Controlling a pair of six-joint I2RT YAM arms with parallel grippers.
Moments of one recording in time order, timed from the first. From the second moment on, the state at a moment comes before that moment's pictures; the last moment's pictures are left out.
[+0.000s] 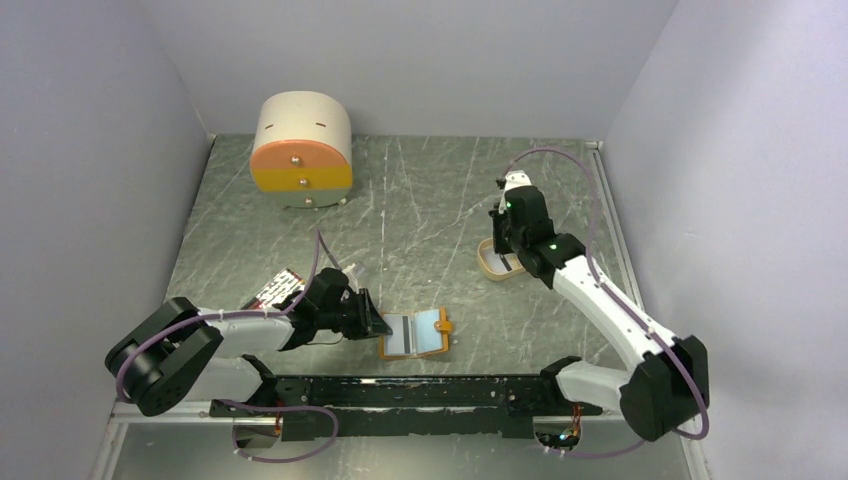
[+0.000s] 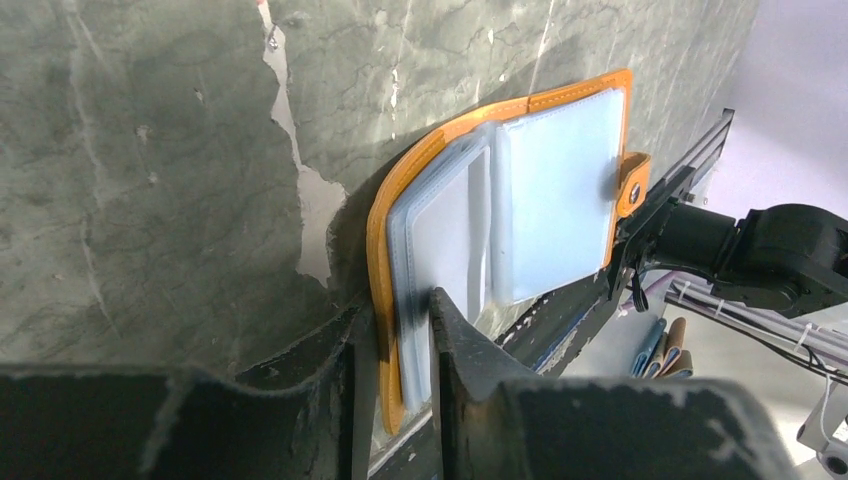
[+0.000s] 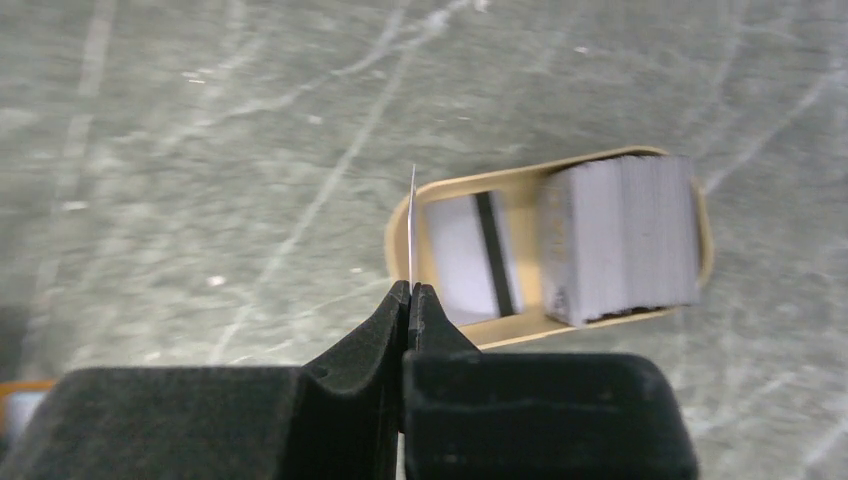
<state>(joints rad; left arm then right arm) -0.74 1.30 0.27 0.30 0.35 -0.96 0.43 1.20 0.90 -0.41 0.23 0.10</state>
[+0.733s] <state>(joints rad) -0.74 1.30 0.28 0.30 0.34 -0.97 0.90 1.17 0.57 -0.08 -0.24 0.69</state>
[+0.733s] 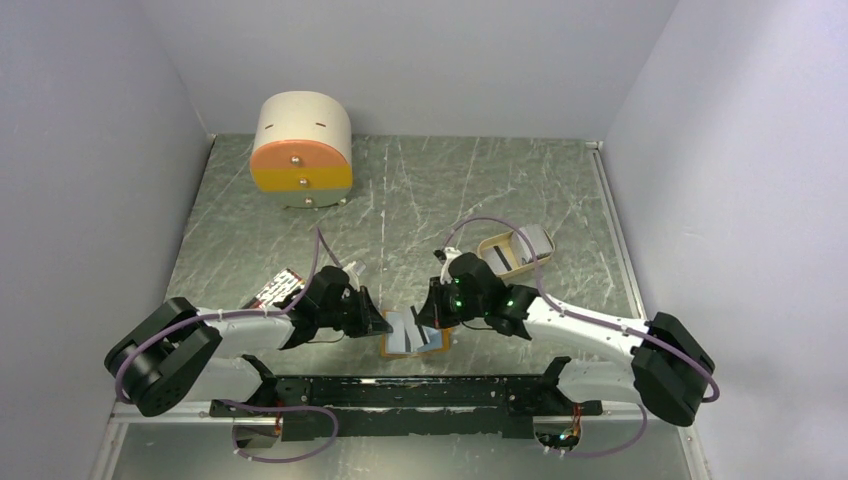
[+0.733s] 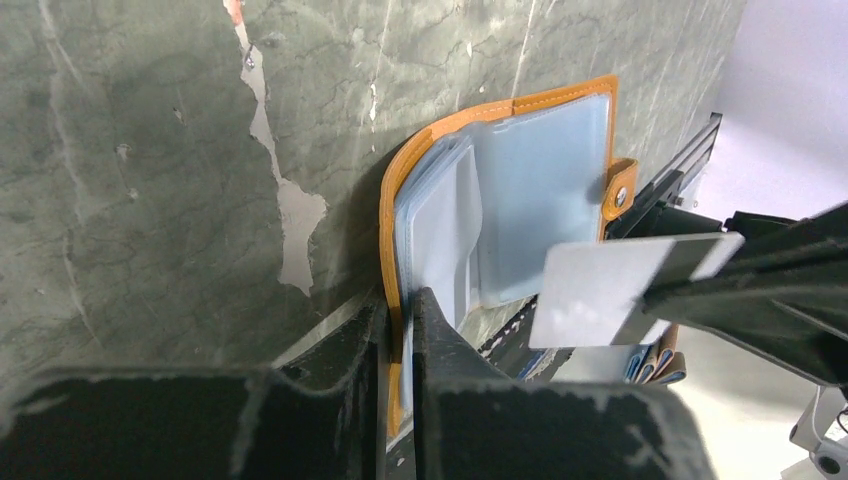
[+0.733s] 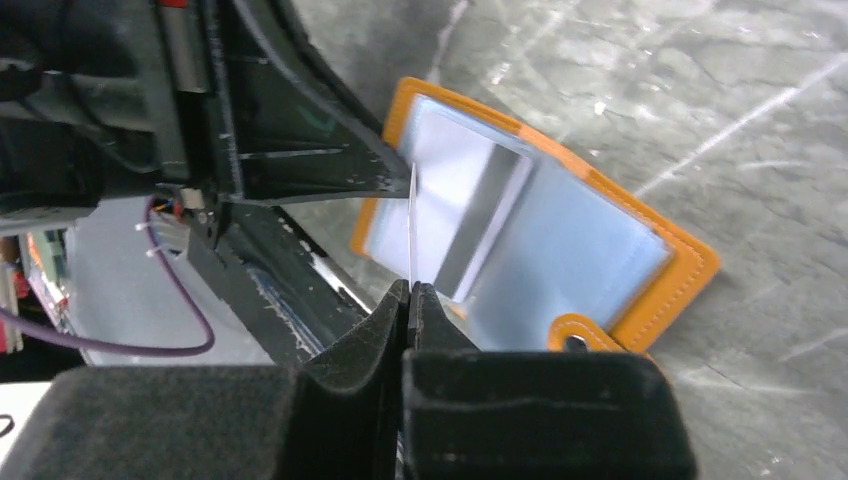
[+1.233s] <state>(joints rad) -0.74 1.30 0.29 0.29 0.34 -0.97 0.91 1.07 0.50 -0.20 0.04 0.74</state>
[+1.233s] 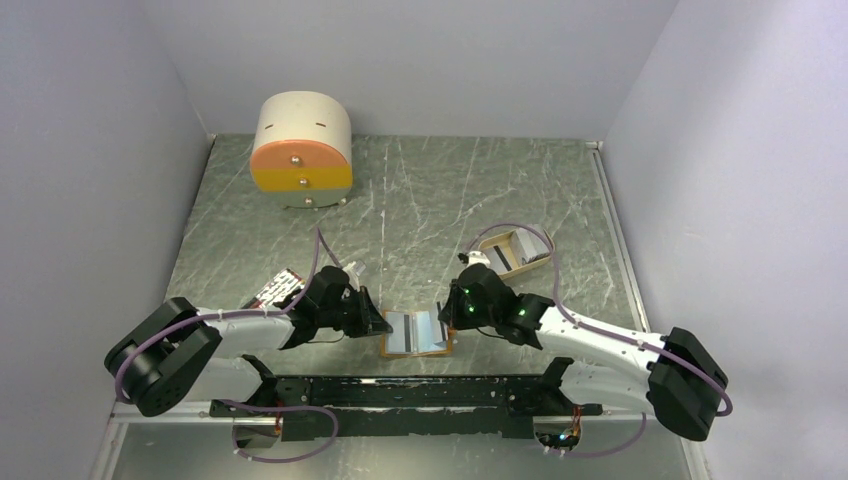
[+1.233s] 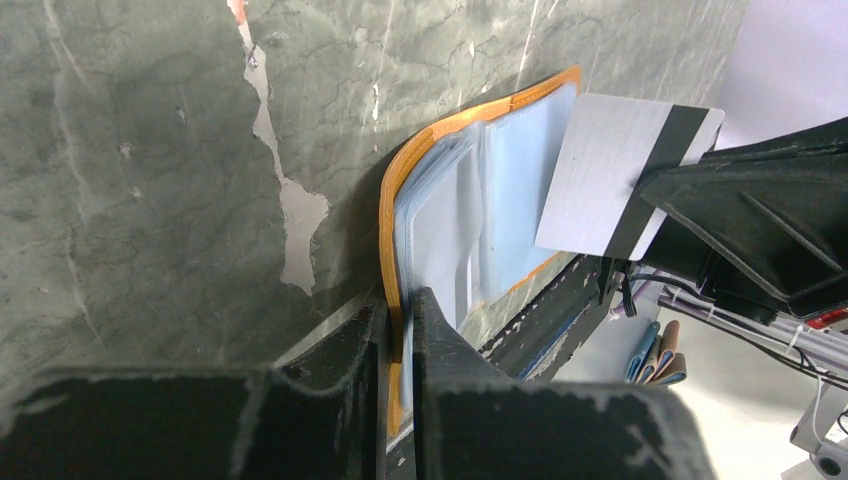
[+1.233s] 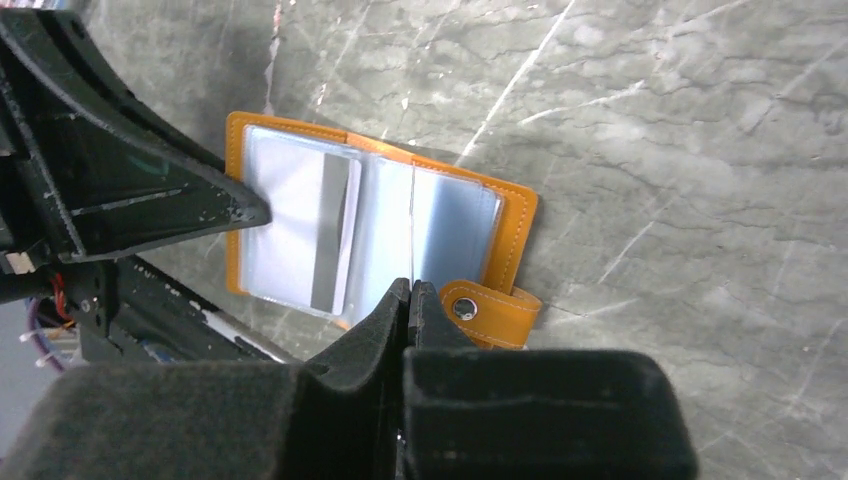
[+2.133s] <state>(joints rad) -0.74 1.23 0.33 0.27 0.35 -1.02 1.13 1.52 0.96 -0.58 0.32 0.87</state>
